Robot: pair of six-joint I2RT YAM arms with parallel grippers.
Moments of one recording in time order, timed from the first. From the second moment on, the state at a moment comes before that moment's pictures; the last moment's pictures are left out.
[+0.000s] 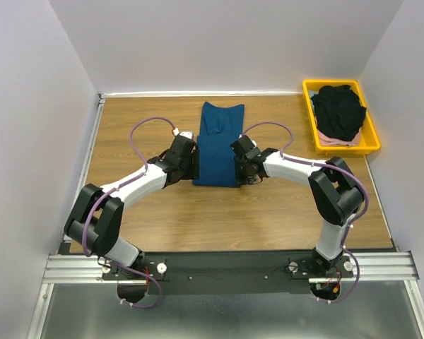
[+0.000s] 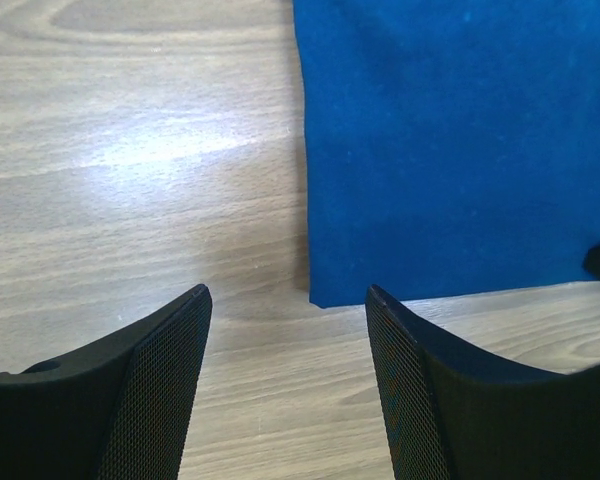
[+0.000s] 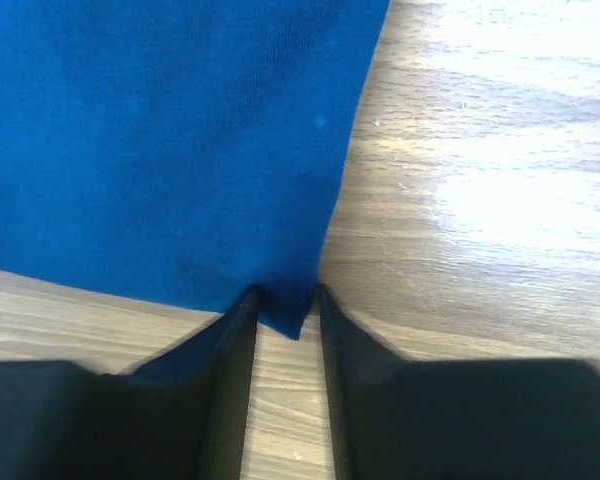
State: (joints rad) left arm -0.53 1.49 0.91 -0.28 -0.17 -0.41; right arm 0.67 1.85 1.17 -0.42 0.09 0.58
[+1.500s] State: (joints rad) left arm -0.60 1.73 1.02 -0.39 -0.14 -0.40; right arm 0.69 1.84 1.15 -0.43 0.08 0.52
